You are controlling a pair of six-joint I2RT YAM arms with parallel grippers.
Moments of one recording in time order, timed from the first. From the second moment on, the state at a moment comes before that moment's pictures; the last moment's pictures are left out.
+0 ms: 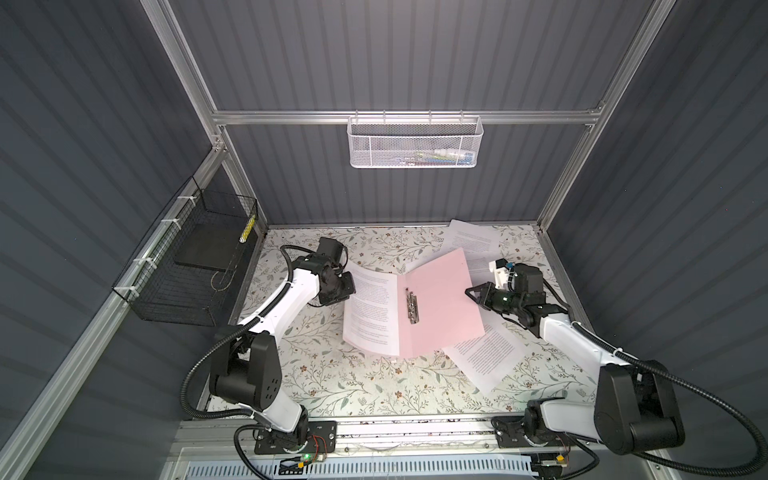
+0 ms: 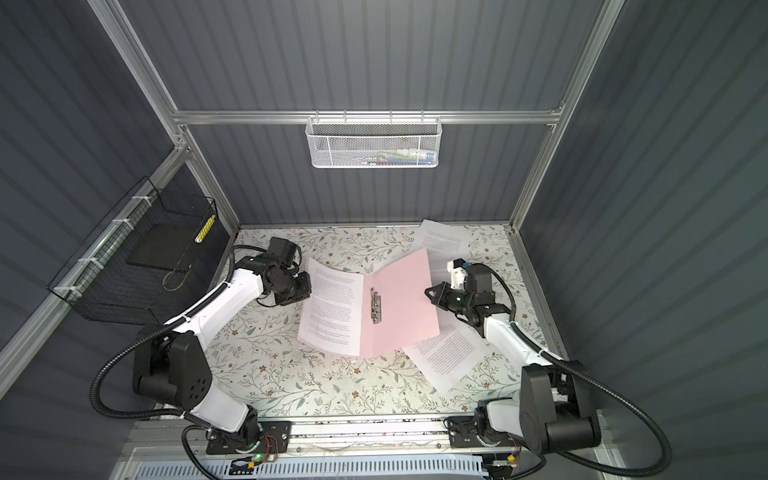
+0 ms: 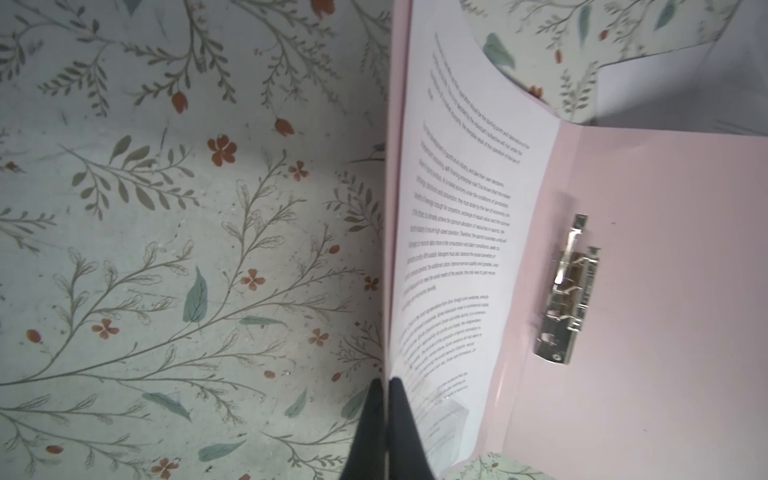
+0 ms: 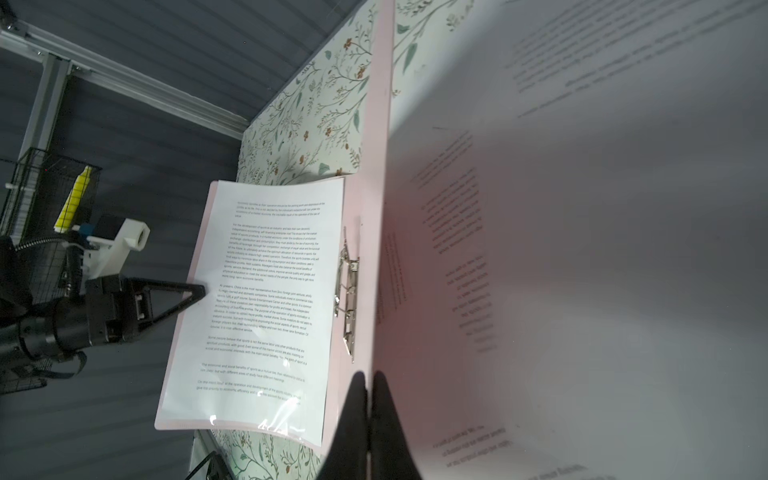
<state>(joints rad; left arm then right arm) -0.28 1.57 1.30 -0.87 0.17 -0.52 0.14 1.29 0.70 -0.06 -0.60 0.58</state>
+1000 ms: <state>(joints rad) 0.21 1.43 1.24 -1.01 0.25 -0.41 0.45 1.74 0.79 0.23 -0.54 0.79</state>
